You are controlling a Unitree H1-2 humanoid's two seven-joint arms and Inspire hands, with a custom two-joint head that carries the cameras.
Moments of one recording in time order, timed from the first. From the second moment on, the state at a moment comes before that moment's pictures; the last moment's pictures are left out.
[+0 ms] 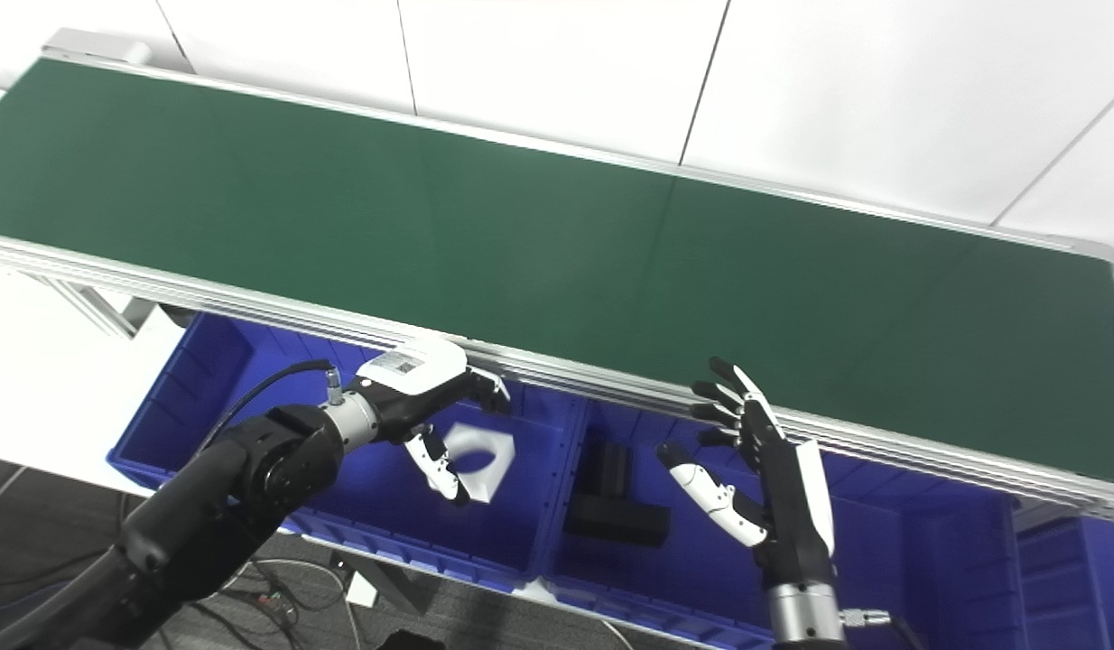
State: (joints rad) left arm -0.06 0.35 -0.41 -0.06 0.85 0.05 -0.40; right arm 0.19 -0.11 0.14 -0.18 -0.23 -0.10 0.10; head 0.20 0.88
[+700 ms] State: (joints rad) left arm -0.02 0.33 -0.33 -0.15 0.71 0.07 -0.42; right arm 0.20 -0.11 0.15 -0.17 -0.22 -0.09 0.10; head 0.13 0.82
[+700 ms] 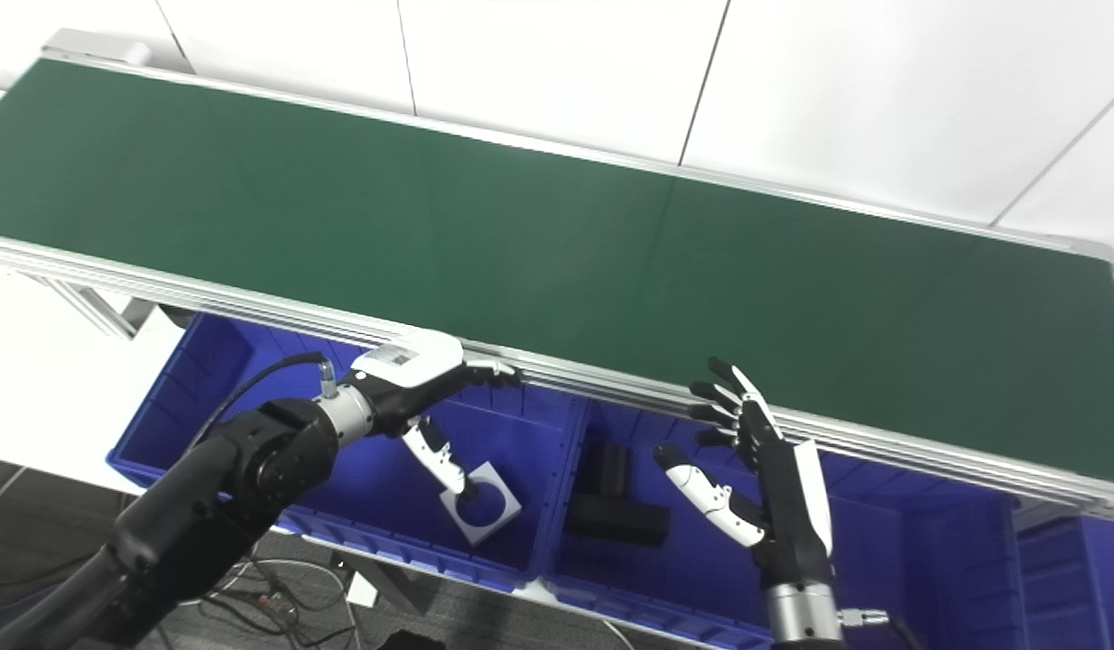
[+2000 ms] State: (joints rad) left arm 0.08 0.06 -0.14 0.24 -0.07 -0.24 -0.31; right arm 0.21 -0.08 0.20 0.00 -0.22 -0.18 0.06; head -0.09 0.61
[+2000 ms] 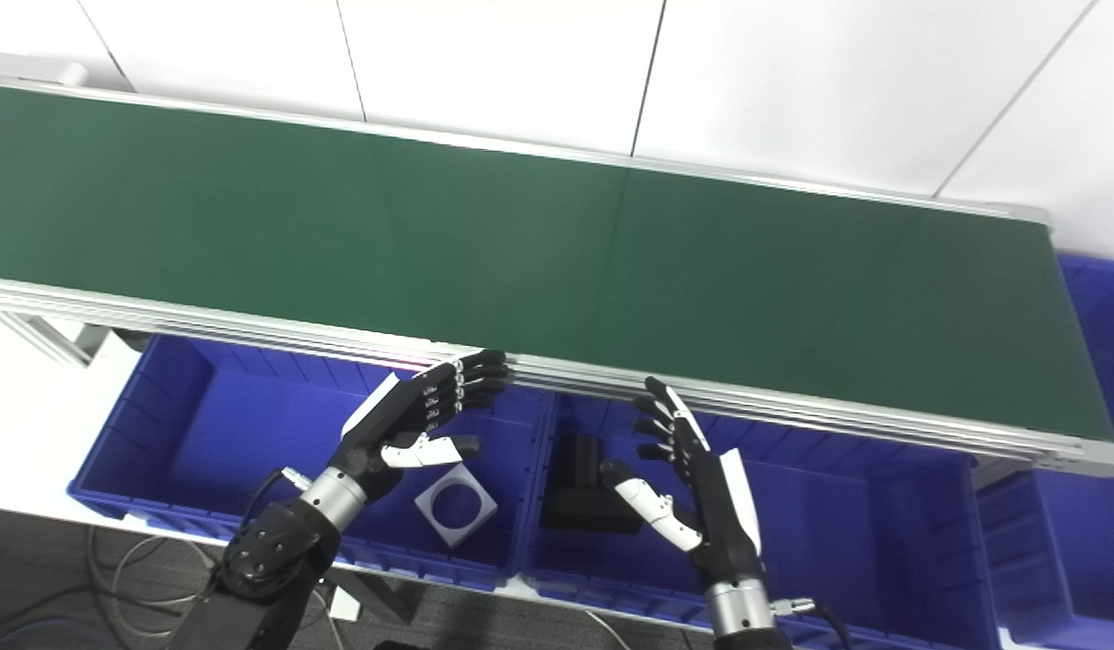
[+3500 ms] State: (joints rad) left arm 0.08 0.08 -0.09 0.34 -0.15 -0.34 -0.36; right arm 0.19 -0.04 0.22 0.12 -0.25 -0.27 0.00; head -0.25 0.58
